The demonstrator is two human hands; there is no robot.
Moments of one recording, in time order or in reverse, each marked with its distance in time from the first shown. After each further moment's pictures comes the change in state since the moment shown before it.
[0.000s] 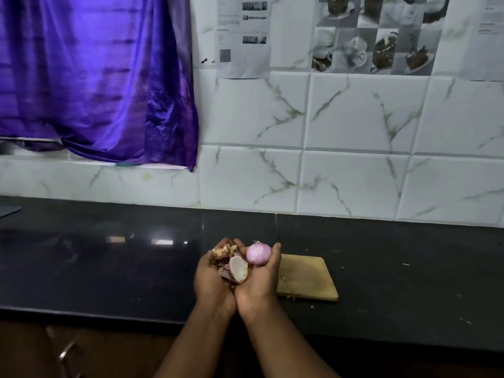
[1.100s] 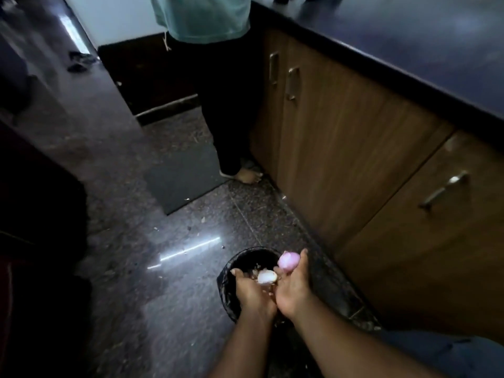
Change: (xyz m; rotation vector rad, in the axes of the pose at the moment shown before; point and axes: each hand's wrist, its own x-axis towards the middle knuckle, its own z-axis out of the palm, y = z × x) left_hand -0.223 0.227 -0.529 -0.539 1.200 0.498; right_hand -0.192 0.536 -0.156 -0.820 0.214 1.161
